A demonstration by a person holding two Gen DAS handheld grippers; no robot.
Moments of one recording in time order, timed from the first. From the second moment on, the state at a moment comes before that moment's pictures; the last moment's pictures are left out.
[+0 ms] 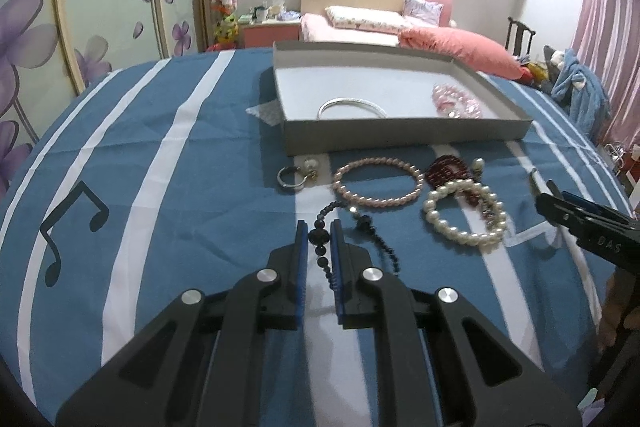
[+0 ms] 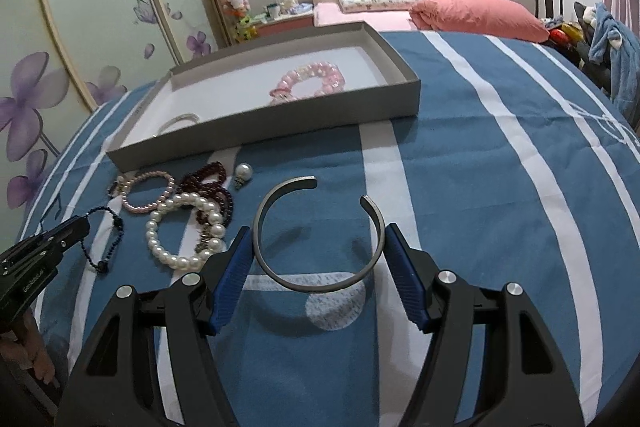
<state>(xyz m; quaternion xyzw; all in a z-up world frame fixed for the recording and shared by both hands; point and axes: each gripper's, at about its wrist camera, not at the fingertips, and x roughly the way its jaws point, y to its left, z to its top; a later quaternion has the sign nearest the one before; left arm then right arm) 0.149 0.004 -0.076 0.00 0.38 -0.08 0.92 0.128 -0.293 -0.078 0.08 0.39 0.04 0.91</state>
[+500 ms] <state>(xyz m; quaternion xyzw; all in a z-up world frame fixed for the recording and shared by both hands) 0.124 -0.004 -0.049 0.00 0.31 -0.09 0.95 0.111 -0.281 -0.051 0.07 0.33 0.06 0.94</state>
